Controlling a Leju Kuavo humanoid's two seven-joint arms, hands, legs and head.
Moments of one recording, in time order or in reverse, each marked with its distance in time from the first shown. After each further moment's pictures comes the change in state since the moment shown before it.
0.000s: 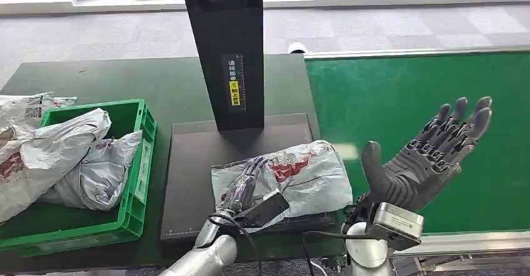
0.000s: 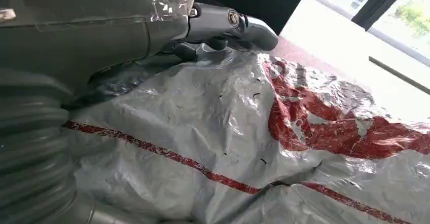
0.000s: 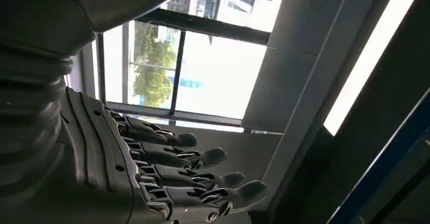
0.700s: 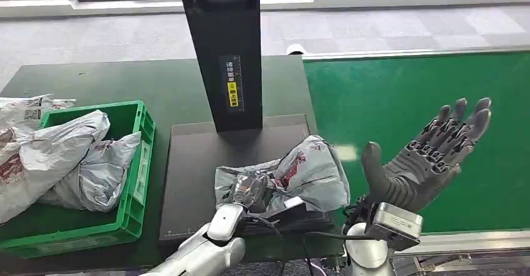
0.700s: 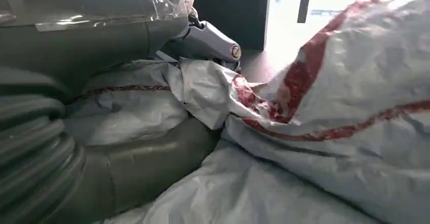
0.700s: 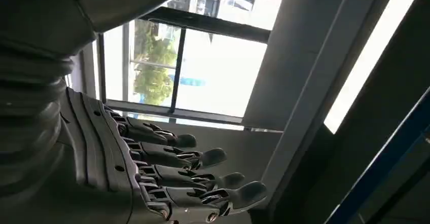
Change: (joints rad) left arm -0.089 0.013 -0.219 0.062 -0.294 -0.020 0.379; right arm 0.005 0.000 -0.003 0.003 0.003 0.000 0.000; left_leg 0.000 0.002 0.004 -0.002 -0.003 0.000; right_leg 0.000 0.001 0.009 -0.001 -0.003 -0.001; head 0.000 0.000
